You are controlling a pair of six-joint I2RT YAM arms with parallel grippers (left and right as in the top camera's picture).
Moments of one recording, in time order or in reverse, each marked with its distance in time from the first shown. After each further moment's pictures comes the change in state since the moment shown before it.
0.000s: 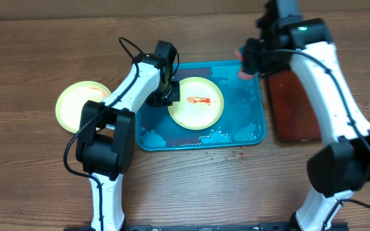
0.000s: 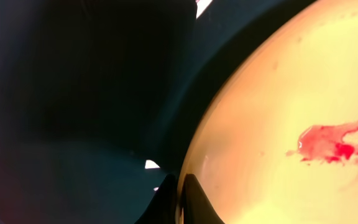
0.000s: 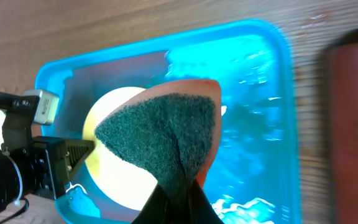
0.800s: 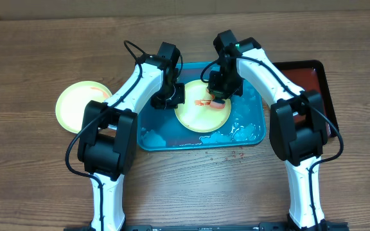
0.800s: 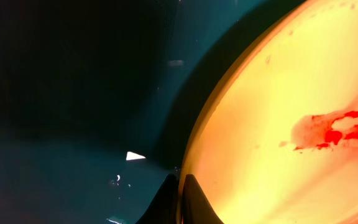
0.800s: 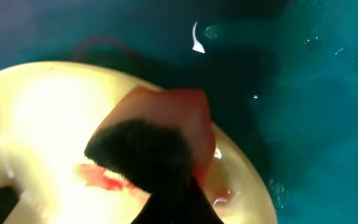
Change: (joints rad) left arm -0.018 0.003 0.000 -0.016 0.095 -0.003; right arm 0.138 0.373 -0.013 0.057 0.004 0.105
